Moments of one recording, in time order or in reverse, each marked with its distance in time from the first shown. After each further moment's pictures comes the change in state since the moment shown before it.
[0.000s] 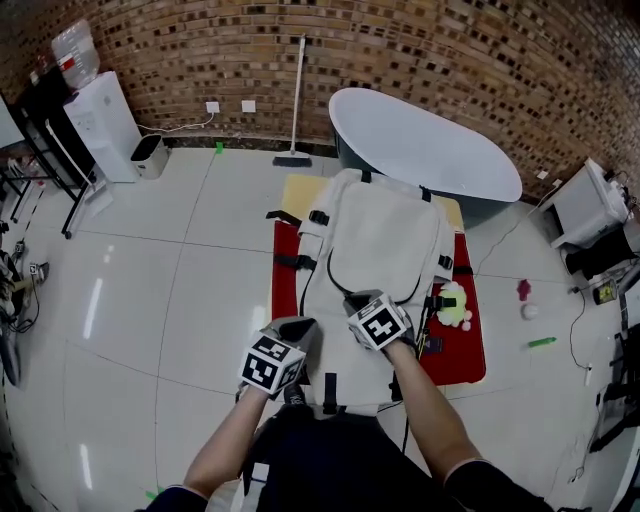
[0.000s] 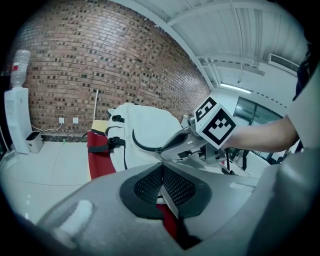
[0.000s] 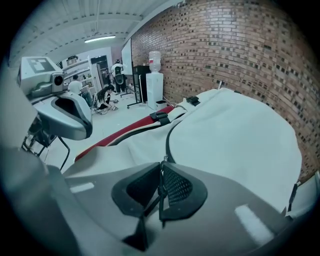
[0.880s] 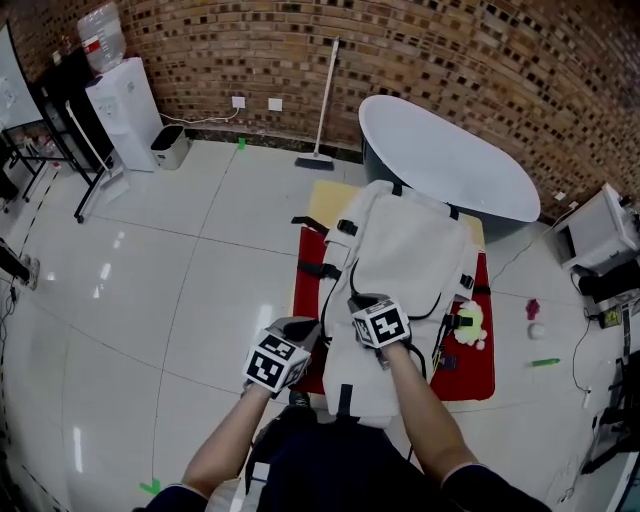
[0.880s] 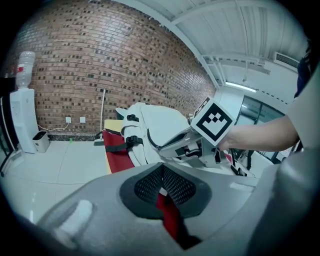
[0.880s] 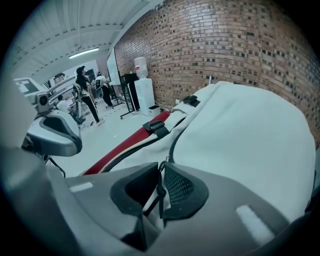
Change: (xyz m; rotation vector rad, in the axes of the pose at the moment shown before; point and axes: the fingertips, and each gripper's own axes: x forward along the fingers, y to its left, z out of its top) left arm -0.015 0.046 -0.004 -0.002 0.014 0.064; right arm 0.036 -0.001 0.032 0.168 -0.046 -0.010
